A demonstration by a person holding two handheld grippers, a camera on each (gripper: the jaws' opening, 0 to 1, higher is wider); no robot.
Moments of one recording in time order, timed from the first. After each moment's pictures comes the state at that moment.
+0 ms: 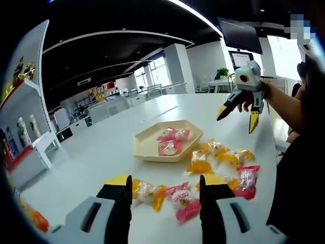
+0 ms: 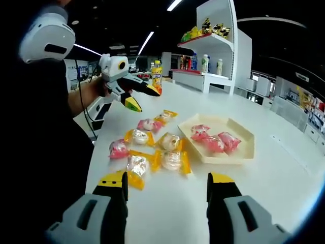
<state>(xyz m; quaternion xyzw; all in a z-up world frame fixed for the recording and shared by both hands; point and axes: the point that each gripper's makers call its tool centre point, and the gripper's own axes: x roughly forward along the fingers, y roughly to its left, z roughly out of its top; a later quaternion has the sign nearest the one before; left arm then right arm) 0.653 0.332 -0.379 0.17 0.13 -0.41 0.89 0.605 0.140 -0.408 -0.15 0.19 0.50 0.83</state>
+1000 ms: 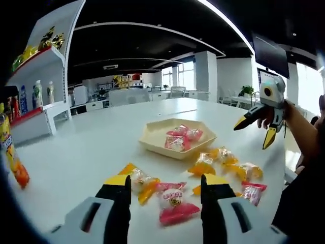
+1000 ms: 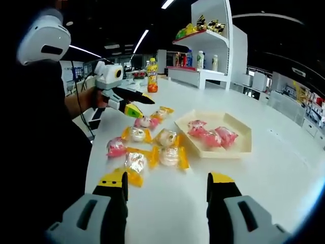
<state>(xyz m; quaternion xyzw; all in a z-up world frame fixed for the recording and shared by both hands) 0.655 0.326 -0.405 0.07 0.15 -0.33 0.93 0.606 0.132 -0.414 -0.15 0.21 0.48 0.84</state>
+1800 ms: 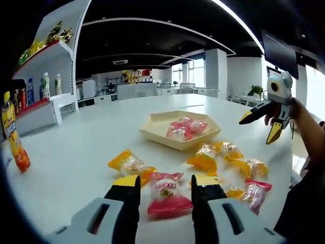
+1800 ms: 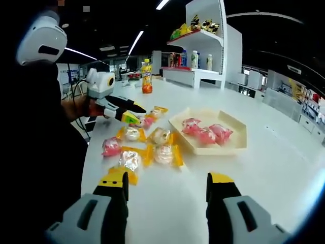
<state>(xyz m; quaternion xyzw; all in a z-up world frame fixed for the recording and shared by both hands) 0.651 0.323 -0.429 0.06 0.17 -0.29 0.94 0.610 0.129 -0.415 -0.13 0.21 0.47 0.85</state>
